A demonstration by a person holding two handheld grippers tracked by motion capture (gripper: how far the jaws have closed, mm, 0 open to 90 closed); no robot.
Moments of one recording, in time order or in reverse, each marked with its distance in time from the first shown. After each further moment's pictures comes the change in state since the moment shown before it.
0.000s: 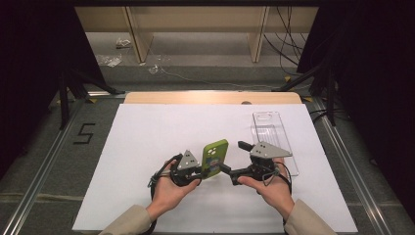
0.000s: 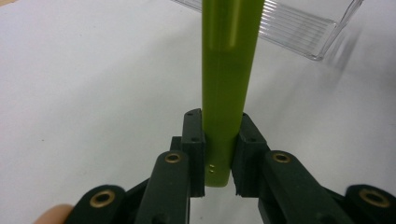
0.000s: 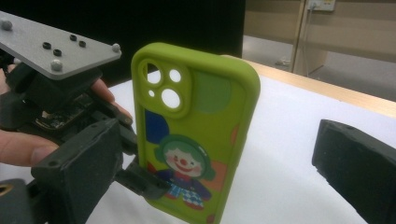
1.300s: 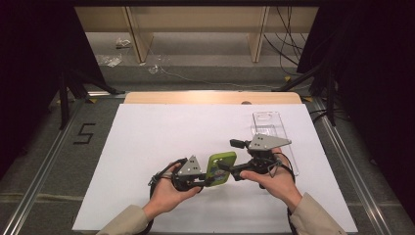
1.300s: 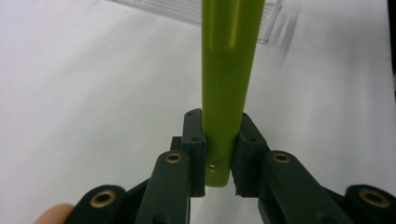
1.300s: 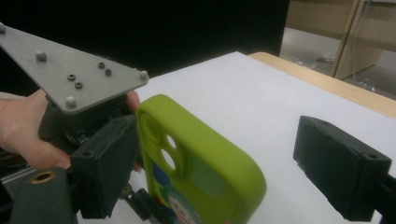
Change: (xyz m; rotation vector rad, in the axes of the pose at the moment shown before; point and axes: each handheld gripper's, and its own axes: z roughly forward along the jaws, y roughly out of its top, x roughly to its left) left arm -0.006 -0.003 -0.002 0.021 -0.146 0.126; right arm -0.006 0.026 0.000 0.056 0.162 -0.048
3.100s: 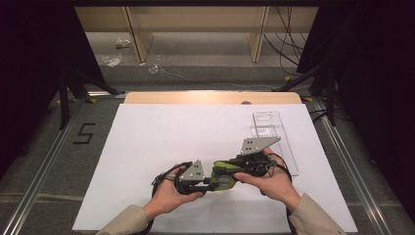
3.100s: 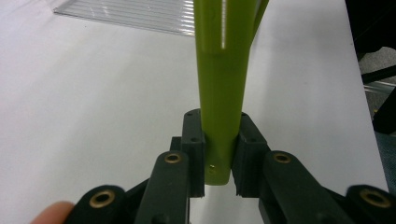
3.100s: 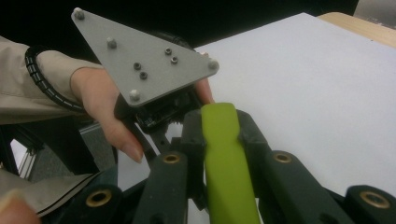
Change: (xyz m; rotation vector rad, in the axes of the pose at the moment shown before) left arm -0.004 -0.003 0.008 -0.016 -0.116 0.117; right arm 0.014 0.007 0.005 0.164 0.226 0.011
